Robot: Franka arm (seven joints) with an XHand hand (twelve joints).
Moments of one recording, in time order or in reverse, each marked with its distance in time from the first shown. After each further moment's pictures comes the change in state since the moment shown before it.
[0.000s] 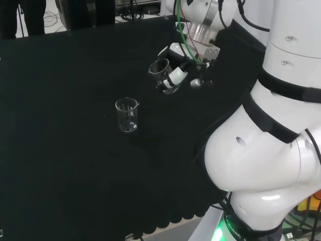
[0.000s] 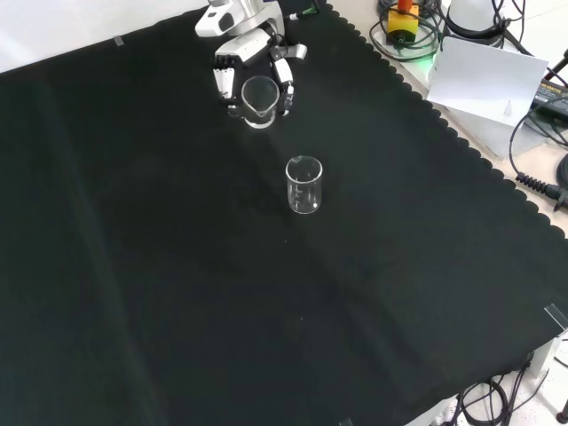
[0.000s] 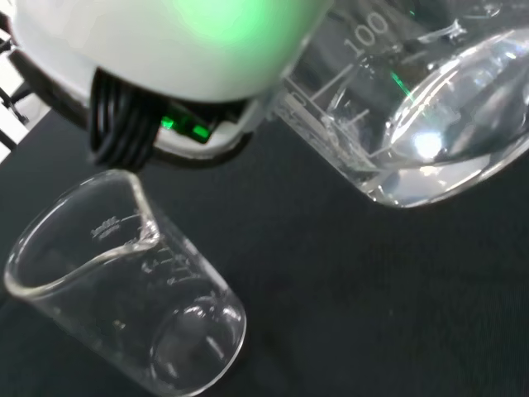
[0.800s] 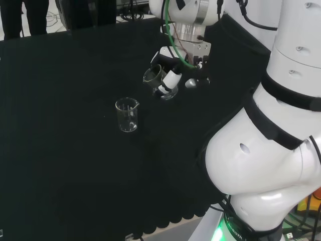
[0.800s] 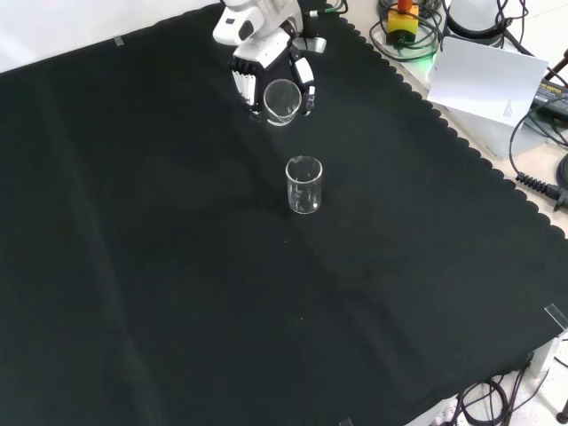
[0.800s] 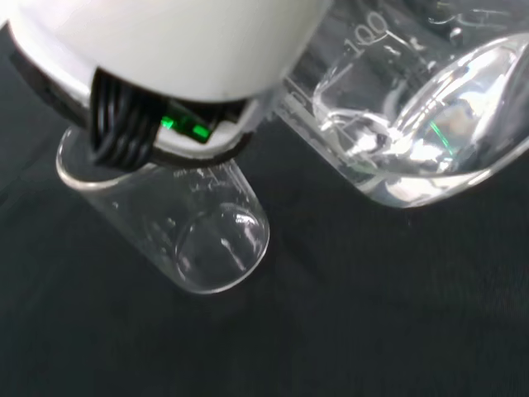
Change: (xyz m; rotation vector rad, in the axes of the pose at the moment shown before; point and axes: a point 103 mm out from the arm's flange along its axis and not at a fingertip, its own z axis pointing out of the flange) arm 0.039 -0.015 0.003 0.156 -0.119 0.039
